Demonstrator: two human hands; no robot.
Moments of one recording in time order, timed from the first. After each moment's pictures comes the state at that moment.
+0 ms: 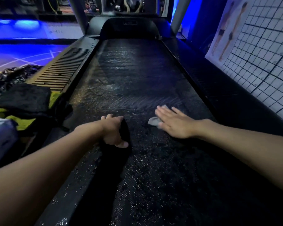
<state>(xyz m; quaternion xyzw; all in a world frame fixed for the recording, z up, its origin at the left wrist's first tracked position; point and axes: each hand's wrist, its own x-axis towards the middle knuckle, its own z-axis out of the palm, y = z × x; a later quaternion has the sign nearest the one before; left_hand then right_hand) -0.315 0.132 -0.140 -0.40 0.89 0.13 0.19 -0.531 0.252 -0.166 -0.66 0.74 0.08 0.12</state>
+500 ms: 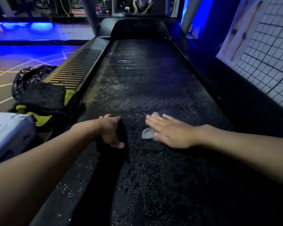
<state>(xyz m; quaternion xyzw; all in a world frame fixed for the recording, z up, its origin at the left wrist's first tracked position) -0.285 0.117 -0.135 -0.42 0.87 0.11 0.22 -0.489 0.243 -0.171 -0.74 0.65 0.08 0.12</state>
